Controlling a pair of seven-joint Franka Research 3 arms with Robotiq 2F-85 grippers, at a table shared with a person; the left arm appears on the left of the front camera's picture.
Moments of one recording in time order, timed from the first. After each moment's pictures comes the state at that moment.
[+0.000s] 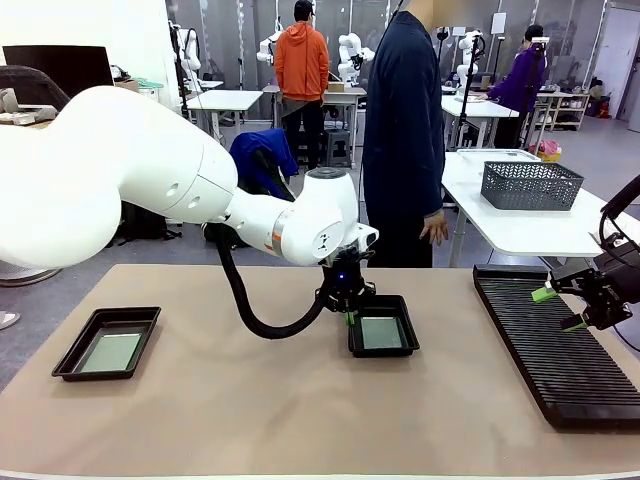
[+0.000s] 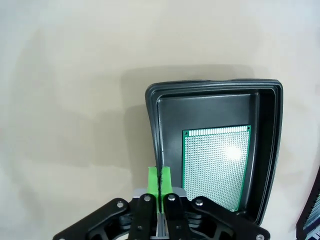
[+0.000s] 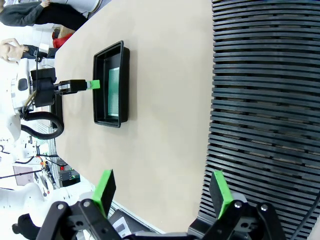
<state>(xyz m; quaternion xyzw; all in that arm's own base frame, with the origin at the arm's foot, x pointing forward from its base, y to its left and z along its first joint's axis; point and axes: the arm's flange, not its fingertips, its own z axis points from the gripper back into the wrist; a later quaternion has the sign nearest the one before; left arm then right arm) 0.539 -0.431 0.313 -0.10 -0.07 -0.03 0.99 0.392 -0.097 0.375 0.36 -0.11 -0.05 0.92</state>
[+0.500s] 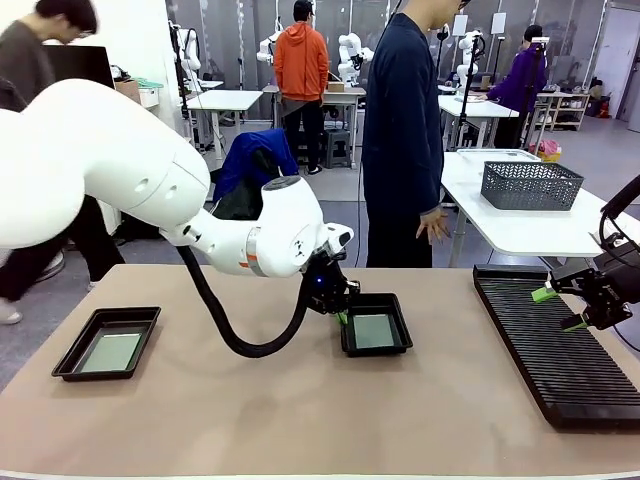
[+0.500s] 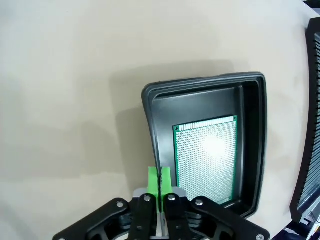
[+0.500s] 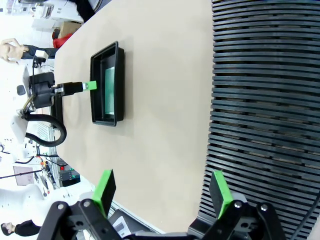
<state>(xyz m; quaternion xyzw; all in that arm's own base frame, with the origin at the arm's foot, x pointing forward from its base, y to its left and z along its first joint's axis) 0.531 -0.387 0.309 -0.18 -0.08 -0.04 0.98 0.392 -0.097 0.375 0.36 -0.11 -0.05 0.92</state>
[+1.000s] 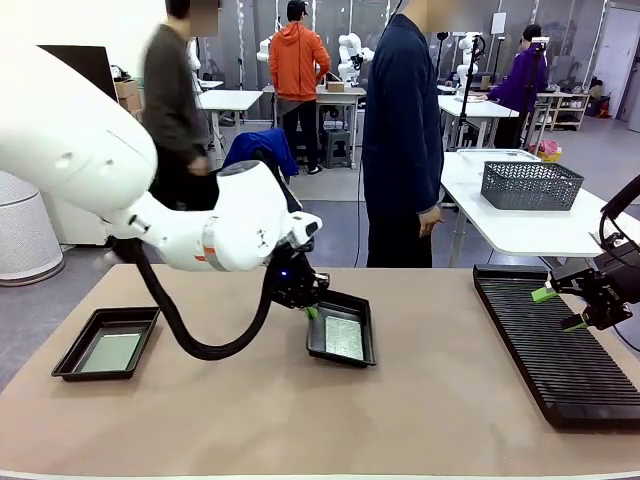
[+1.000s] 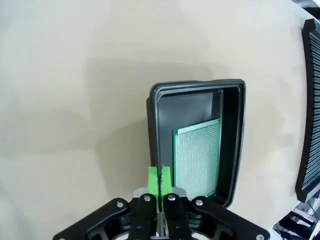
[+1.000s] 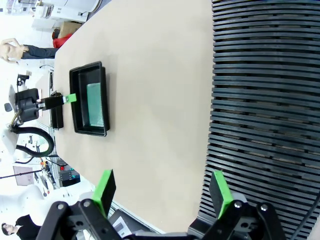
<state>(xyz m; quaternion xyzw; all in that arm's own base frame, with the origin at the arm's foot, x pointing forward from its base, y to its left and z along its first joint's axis) 0.493 -0.322 0.348 -0.17 -0.10 -0.03 0.98 0.392 -0.097 0.375 0.36 -0.11 -0.05 0.92</state>
